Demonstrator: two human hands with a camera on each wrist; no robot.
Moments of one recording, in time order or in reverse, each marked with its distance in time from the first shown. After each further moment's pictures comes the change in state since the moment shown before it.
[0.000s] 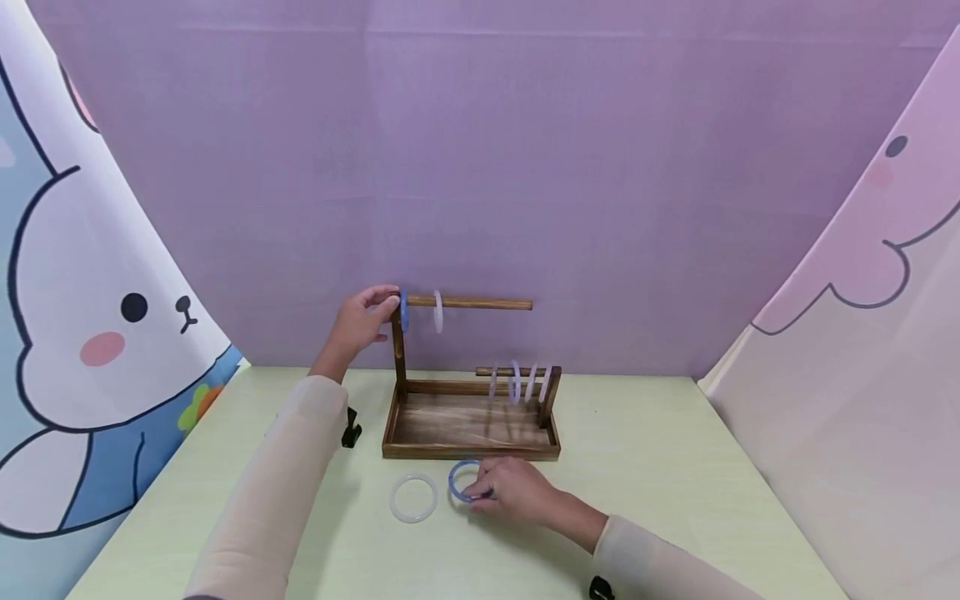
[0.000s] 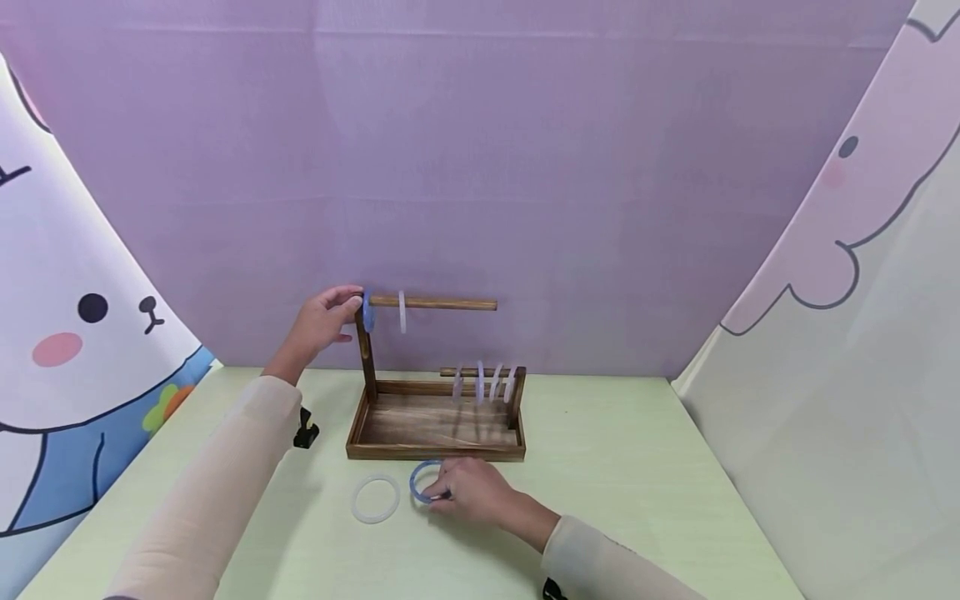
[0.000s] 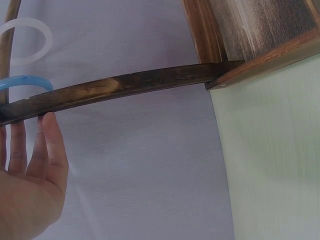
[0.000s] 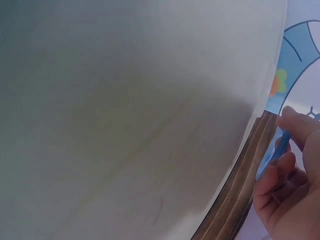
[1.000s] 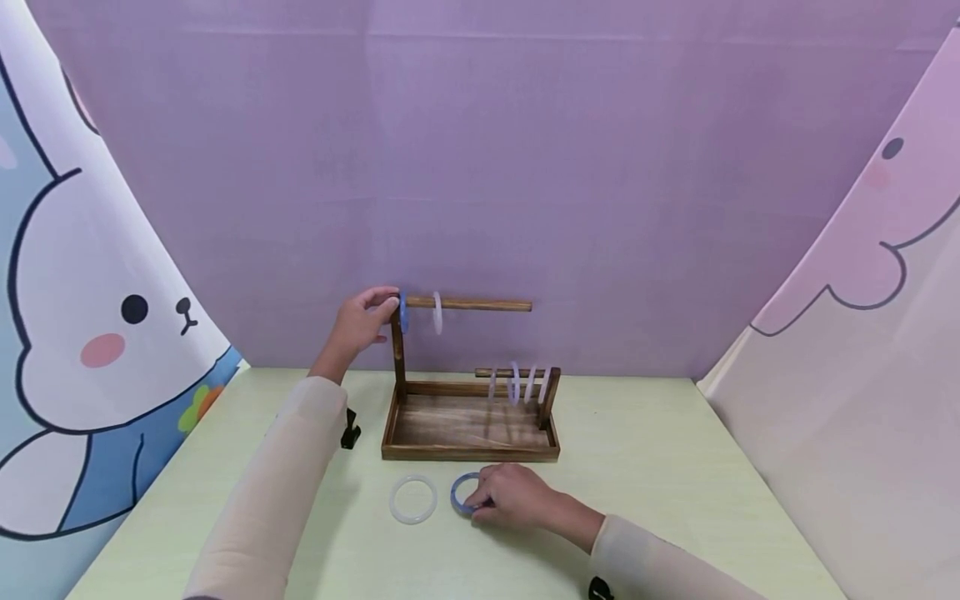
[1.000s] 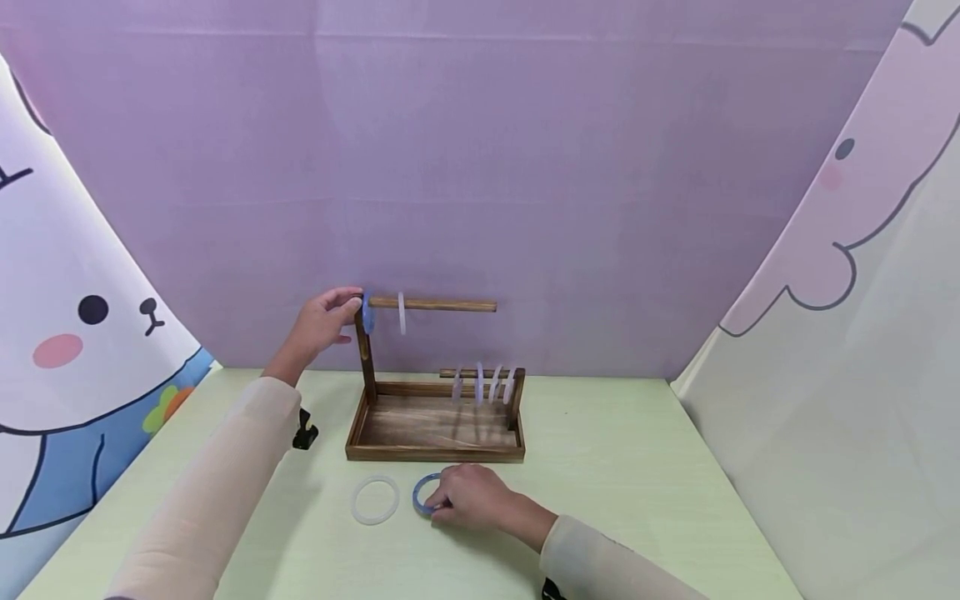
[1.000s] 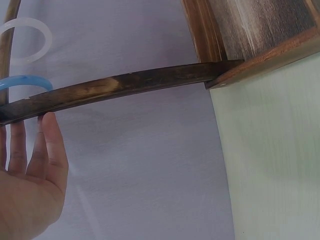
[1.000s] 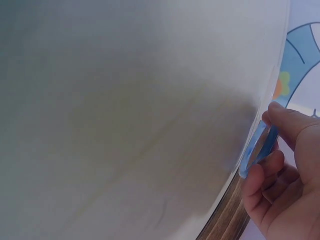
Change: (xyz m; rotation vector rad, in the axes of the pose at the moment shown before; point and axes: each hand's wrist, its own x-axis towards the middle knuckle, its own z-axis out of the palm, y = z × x) left_hand 0.001 -0.001 0.001 0.010 0.000 0.023; right_hand -0.001 0.002 0.004 -0.070 -0.117 0.046
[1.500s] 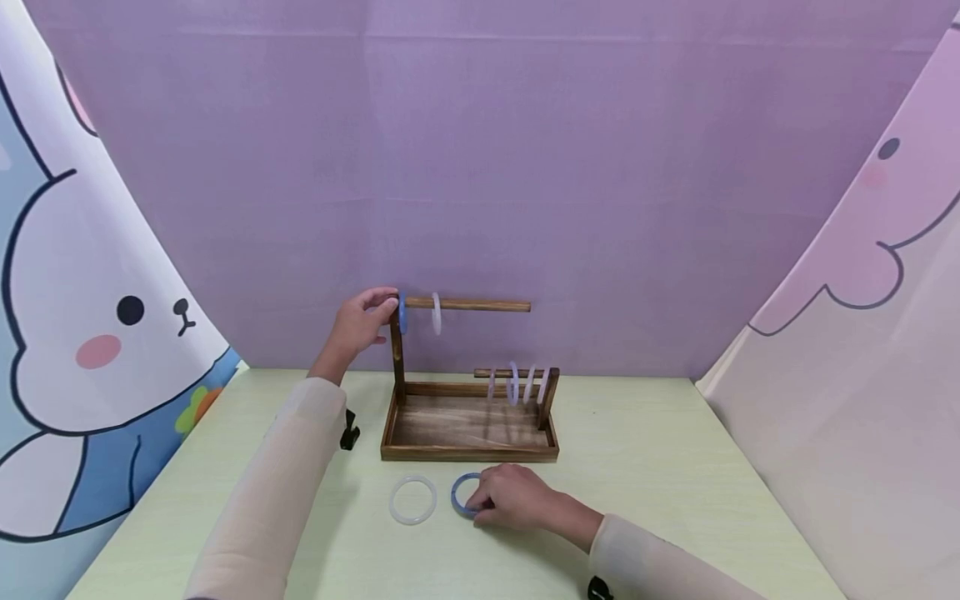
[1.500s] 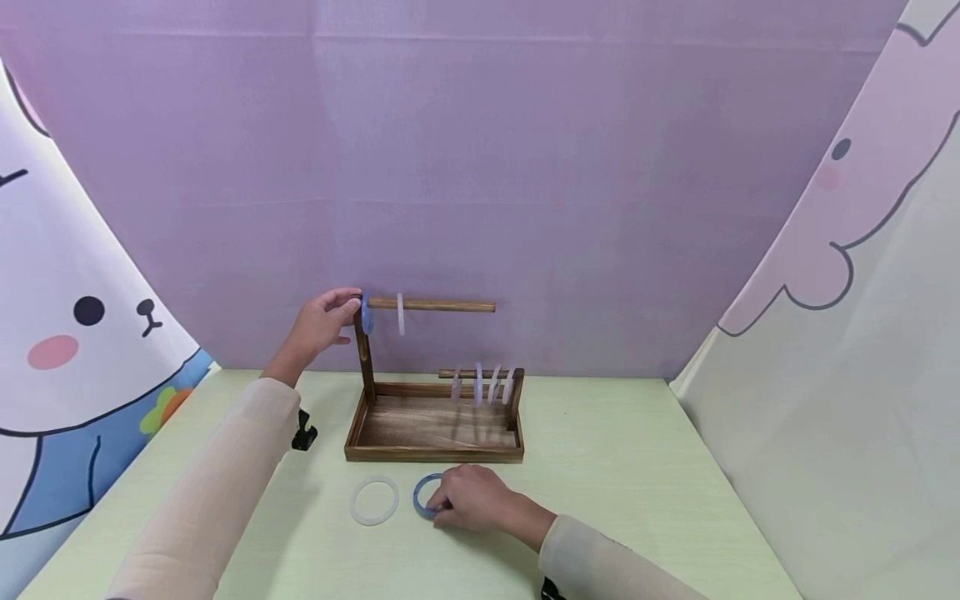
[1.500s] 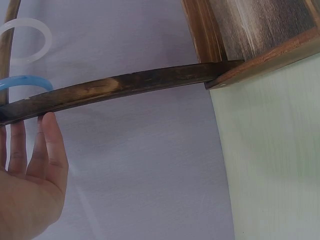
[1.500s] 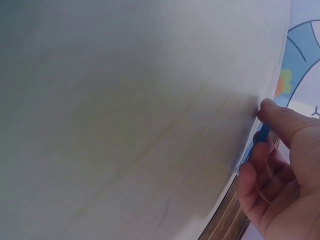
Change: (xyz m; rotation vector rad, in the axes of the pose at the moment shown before) left_hand 0.000 0.000 0.000 0.002 0.003 -0.022; right_hand 0.002 0.001 0.002 0.023 -0.028 0.019
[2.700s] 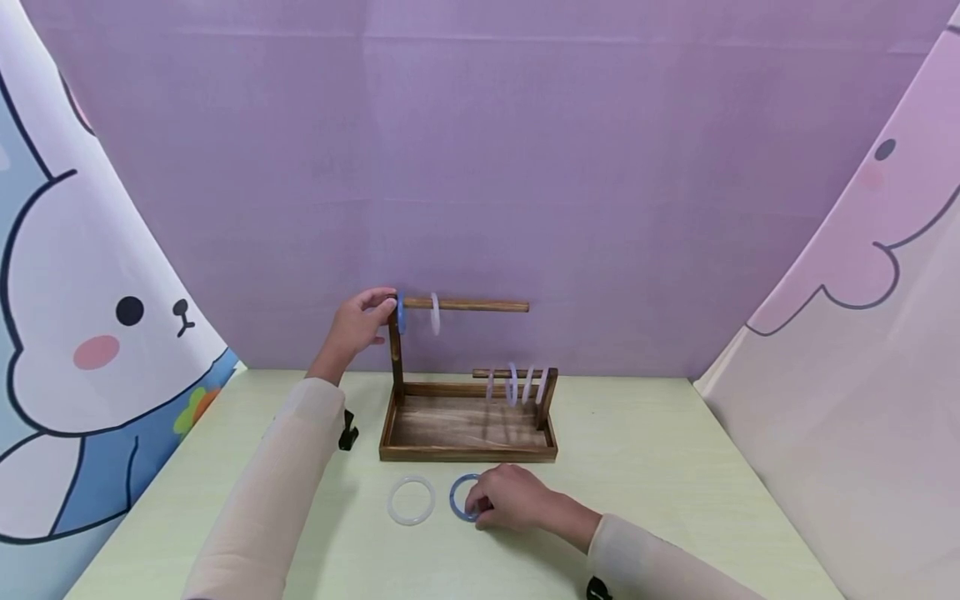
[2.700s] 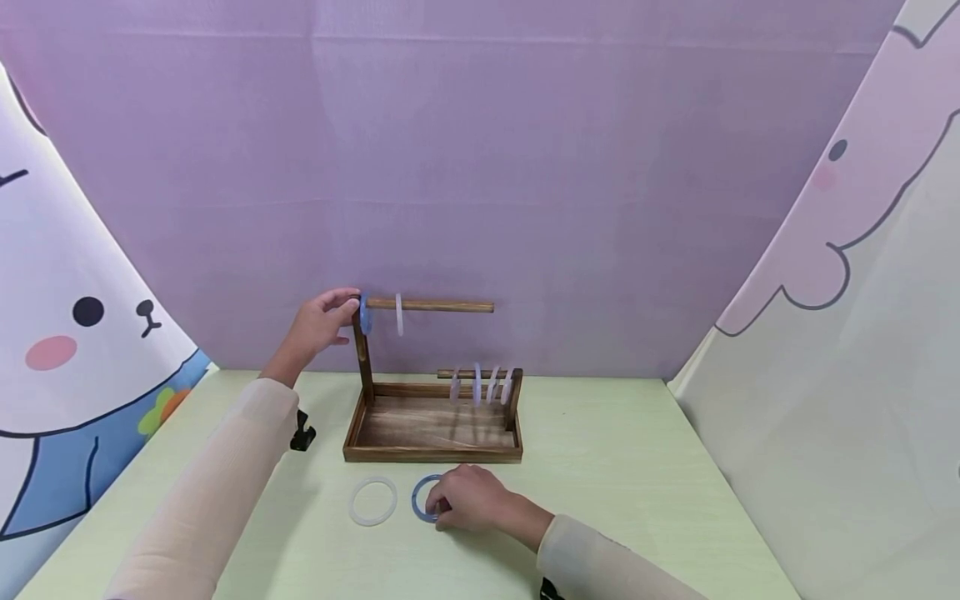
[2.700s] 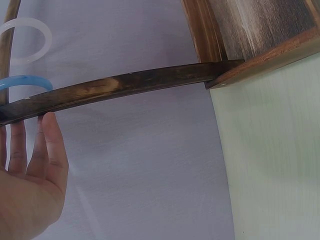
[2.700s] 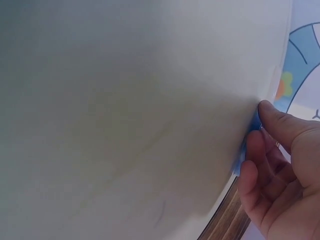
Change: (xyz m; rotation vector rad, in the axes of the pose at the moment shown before) left_hand 0.000 -0.001 -0.001 -0.003 -0.004 -0.001; right_hand 0.003 -0.003 -0.003 0.010 -0.049 0.049
